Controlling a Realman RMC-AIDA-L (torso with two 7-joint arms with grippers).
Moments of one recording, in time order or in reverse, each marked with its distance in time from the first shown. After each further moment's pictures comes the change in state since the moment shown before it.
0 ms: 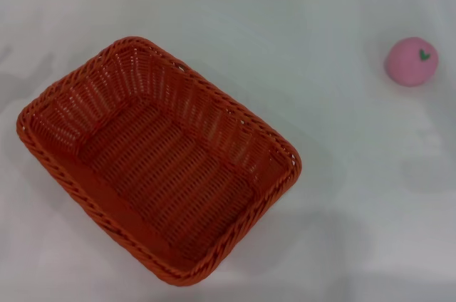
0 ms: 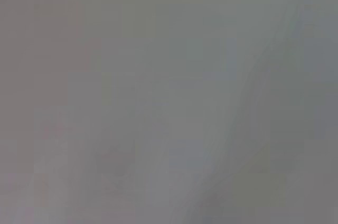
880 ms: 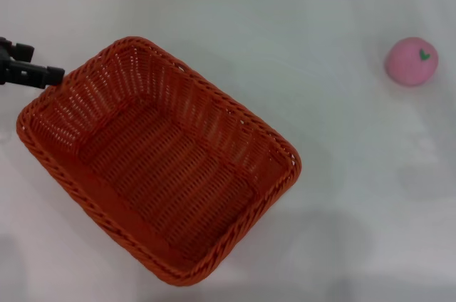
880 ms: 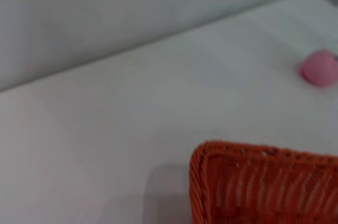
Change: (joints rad) left arm -0.337 0.118 0.006 -0.304 0.878 -0.556 -0.609; right arm -0.004 0.002 0.012 0.057 0.015 0.062 0.004
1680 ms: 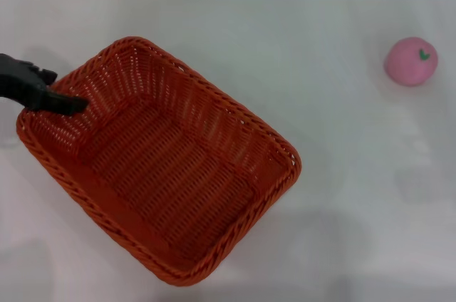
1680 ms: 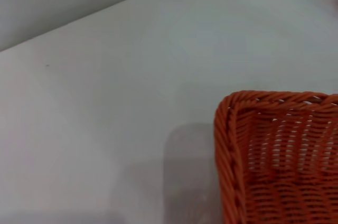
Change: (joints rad) left arm -0.023 -0.115 0.033 0.056 0.197 0.168 0.089; right arm 0.001 0.001 -0.004 0.056 0.001 0.009 -0.007
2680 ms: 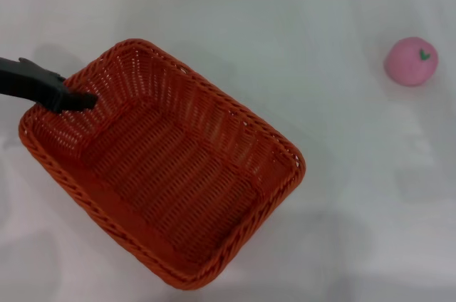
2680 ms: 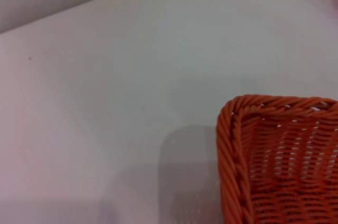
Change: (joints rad) left arm -0.051 -0.002 0.012 0.109 0.013 0.052 -0.023; right arm 0.000 0.000 0.004 0.002 0.011 -0.011 -0.036
